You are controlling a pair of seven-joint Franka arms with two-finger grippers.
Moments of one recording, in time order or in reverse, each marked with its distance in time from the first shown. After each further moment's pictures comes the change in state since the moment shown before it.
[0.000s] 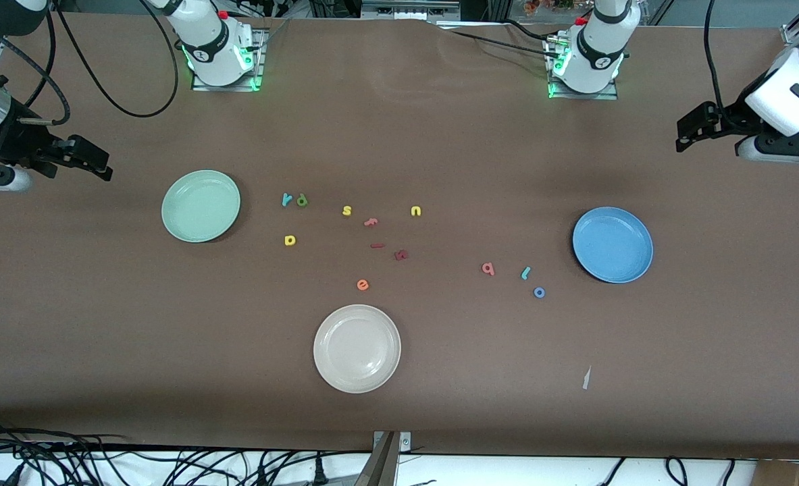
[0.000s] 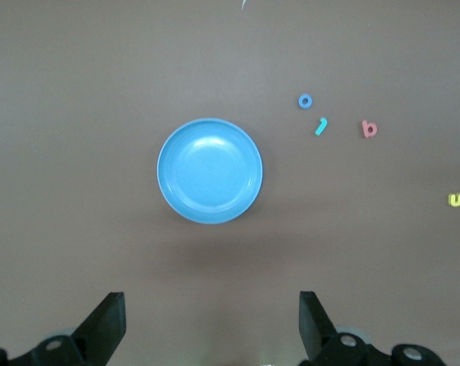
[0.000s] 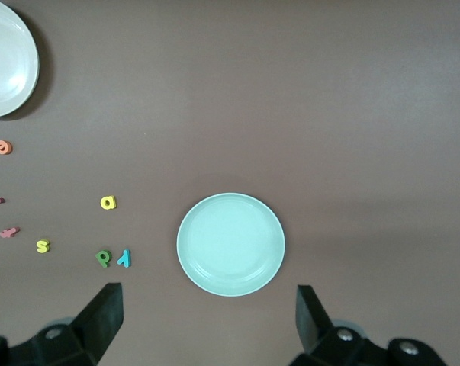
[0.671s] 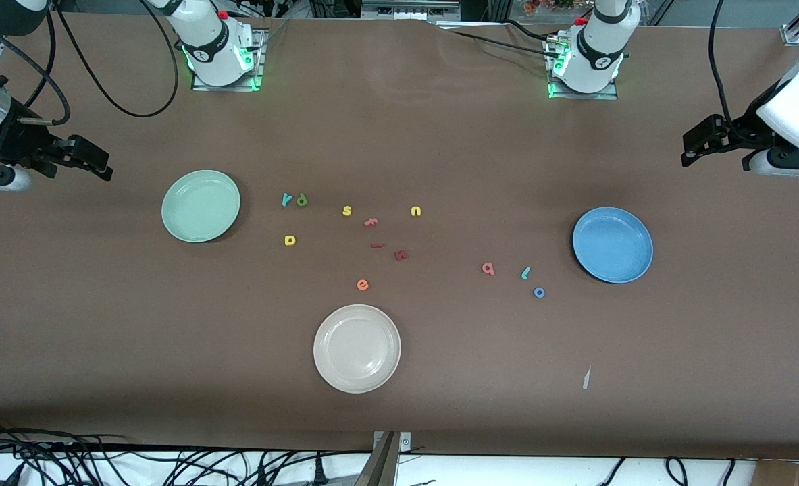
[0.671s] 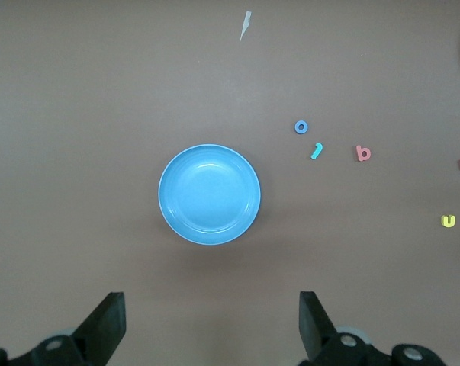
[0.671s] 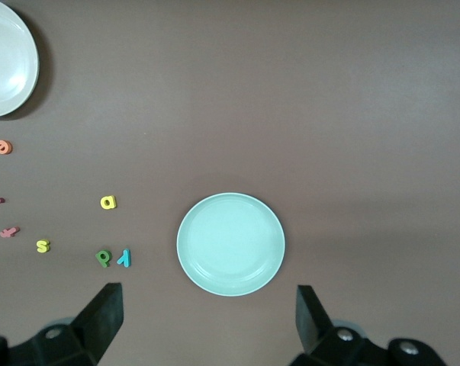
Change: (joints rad) left arm -0.008 0.054 0.005 0.082 0.000 0.000 -0.003; right arm 0.000 0.000 0.000 0.000 0.000 -0.001 0.000
